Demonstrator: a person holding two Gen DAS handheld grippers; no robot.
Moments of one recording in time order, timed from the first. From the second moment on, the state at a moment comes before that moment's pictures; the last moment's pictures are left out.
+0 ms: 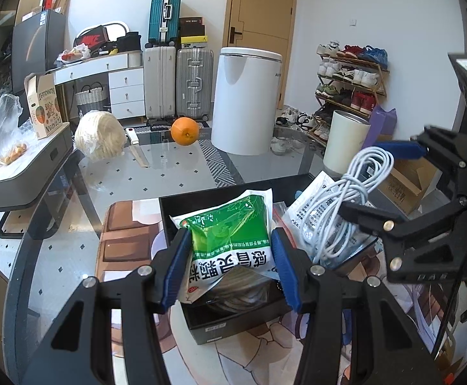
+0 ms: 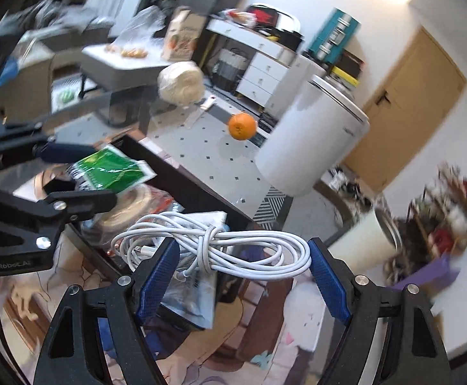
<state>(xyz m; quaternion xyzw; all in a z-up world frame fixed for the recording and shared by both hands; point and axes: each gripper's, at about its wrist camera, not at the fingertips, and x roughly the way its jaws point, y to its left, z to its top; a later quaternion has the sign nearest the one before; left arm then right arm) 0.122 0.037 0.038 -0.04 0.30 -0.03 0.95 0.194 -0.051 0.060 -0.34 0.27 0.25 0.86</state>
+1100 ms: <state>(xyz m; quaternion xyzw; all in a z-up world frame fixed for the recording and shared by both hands) 0.114 0.031 0.039 -0.02 0.30 -0.03 0.95 0.183 -0.052 0.060 -0.36 0.24 0.35 0.83</state>
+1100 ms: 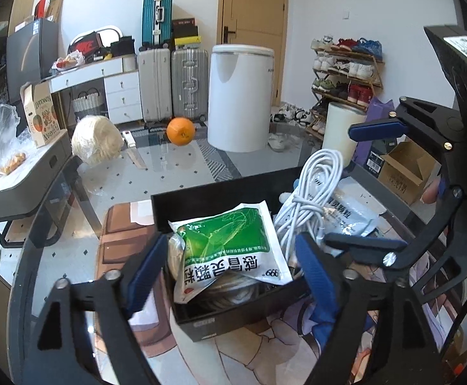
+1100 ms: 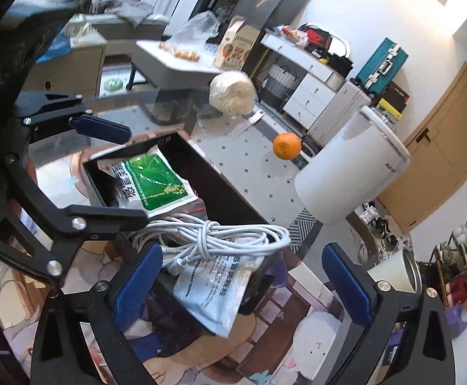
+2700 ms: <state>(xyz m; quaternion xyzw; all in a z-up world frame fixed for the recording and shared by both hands) 0.058 0.047 0.027 -0.04 0.23 0.03 0.97 0.143 -0.118 0.025 -0.07 0.23 0.32 0.92</state>
